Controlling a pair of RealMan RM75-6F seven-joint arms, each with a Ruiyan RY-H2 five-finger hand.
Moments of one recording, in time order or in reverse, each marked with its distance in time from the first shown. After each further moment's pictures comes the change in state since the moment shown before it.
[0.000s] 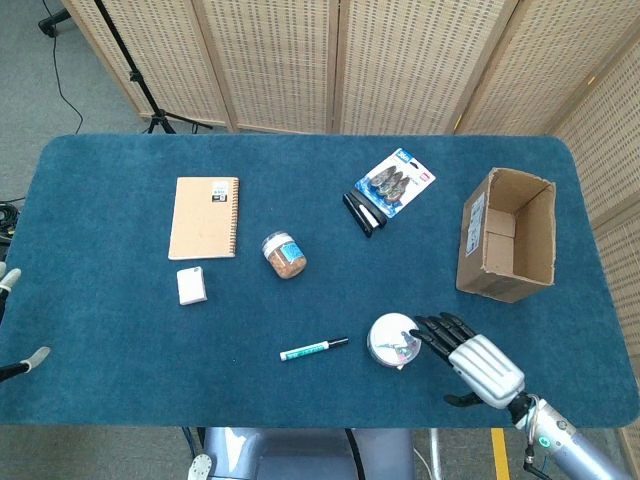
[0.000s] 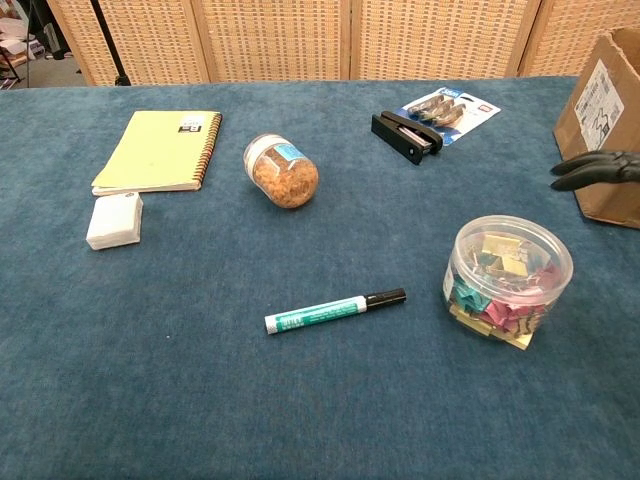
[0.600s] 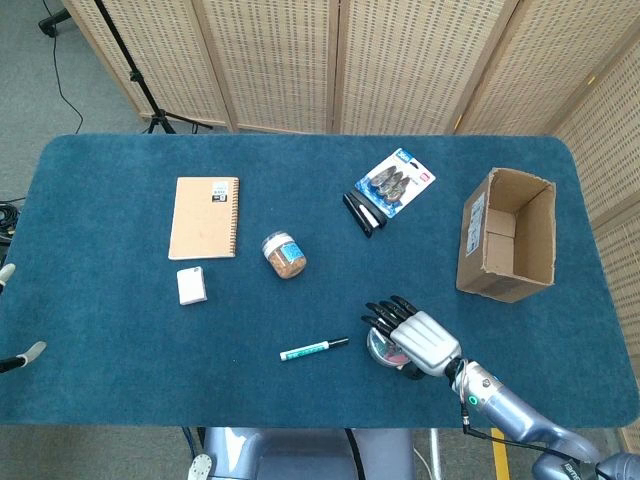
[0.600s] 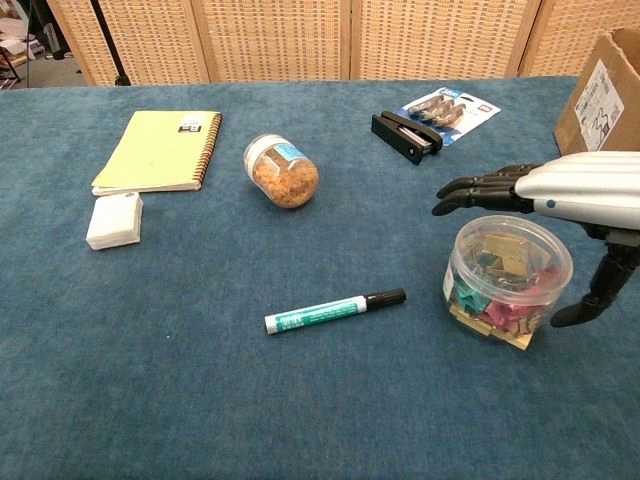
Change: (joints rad) left arm -0.013 0.006 -0.015 0.006 -0.048 -0.036 -0.009; right arm 0.175 -0.174 0.136 -0.036 0.362 -0.296 -0.422
